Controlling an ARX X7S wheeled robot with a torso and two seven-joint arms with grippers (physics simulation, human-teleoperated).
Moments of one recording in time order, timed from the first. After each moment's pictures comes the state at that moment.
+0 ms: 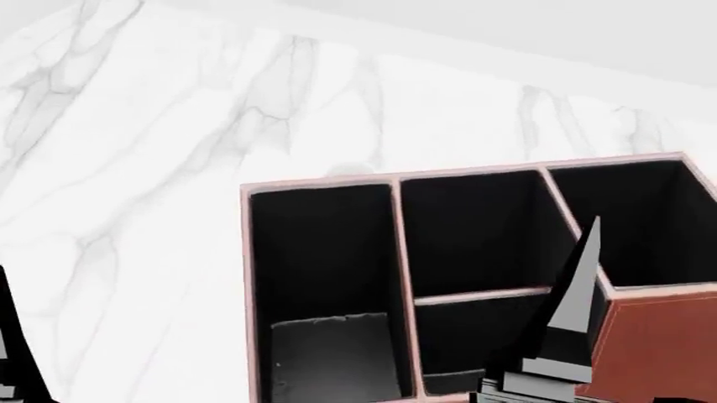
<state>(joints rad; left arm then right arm) -0.03 -0.63 0.27 1.01 -0.41 -0.44 -0.79 0.00 0.36 0.08 -0.93 0.42 0.31 0.42</state>
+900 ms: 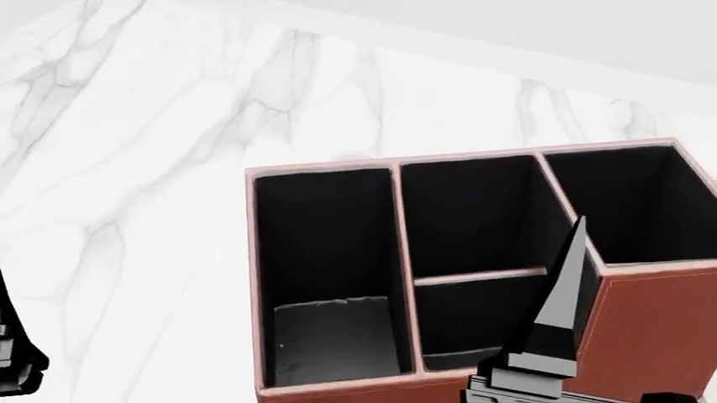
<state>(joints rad) -0.17 -0.67 0.19 0.94 -0.61 -0.57 -0.84 0.01 0.39 0.04 -0.94 0.42 0.35 0.45</state>
